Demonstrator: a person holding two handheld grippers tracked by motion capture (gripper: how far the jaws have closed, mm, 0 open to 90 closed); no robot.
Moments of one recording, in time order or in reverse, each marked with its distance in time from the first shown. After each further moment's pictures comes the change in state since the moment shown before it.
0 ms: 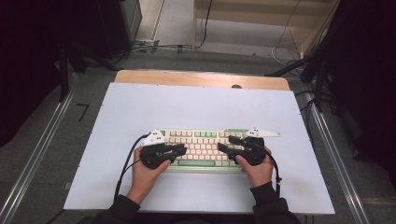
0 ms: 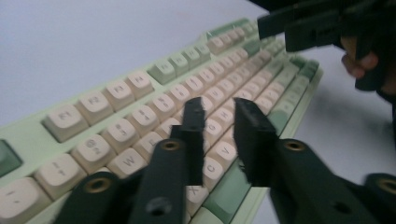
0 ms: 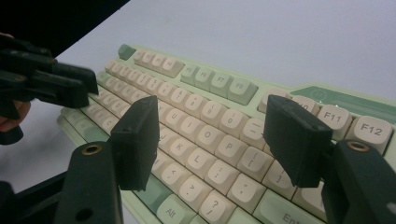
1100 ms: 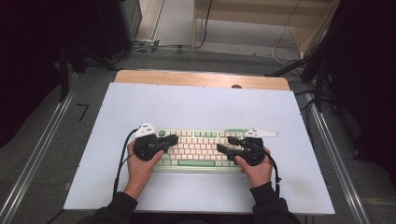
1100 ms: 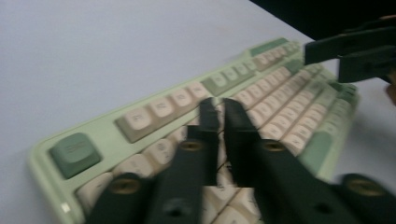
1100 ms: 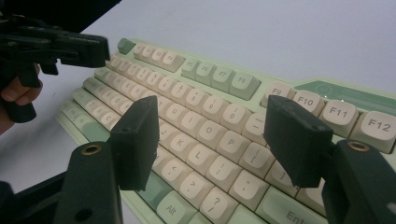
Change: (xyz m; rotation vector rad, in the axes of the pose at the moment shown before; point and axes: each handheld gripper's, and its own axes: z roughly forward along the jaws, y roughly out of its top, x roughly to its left) left arm 0.025 0.001 -0.001 -0.028 0.060 -0.051; right arm 0.001 -0.001 0.003 0.017 0.000 -0.001
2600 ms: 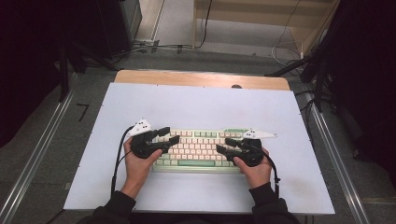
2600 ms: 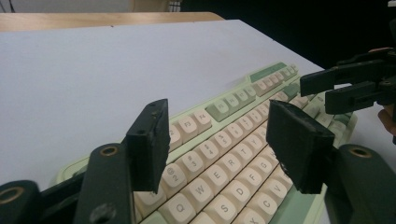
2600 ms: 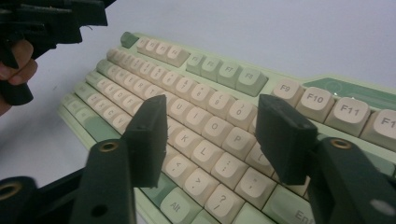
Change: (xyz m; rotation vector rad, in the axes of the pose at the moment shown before) left arm 0.002 0.009 -0.012 -0.084 0.035 -0.001; right arm 0.003 -0.002 0.002 0.012 0.005 -0.022
